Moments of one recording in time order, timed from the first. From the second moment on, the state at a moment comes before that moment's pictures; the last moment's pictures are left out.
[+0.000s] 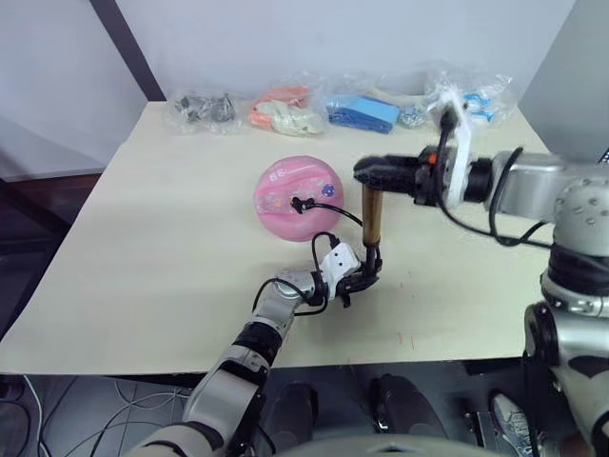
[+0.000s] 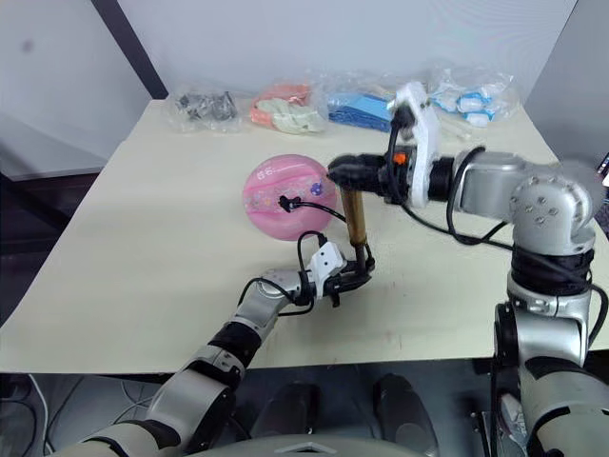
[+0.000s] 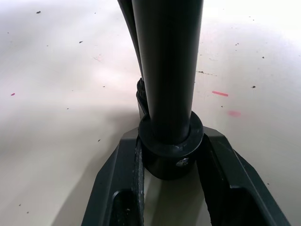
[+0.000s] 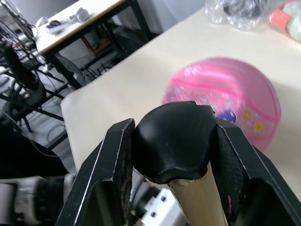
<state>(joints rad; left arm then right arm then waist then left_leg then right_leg) -0.51 0.13 -0.28 0.76 0.03 -0.20 -0.85 -0.95 -0.47 -0.17 -0.23 1.05 1.40 0.40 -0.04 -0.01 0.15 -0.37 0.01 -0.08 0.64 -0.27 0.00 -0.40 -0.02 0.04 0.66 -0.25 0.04</state>
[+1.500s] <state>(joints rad) -0.50 0.14 -0.28 0.76 0.03 -0.20 -0.84 -0.58 -0.41 0.02 -0.26 0.77 1.11 0.53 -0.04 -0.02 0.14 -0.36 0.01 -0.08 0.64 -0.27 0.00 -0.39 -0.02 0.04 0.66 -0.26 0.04</state>
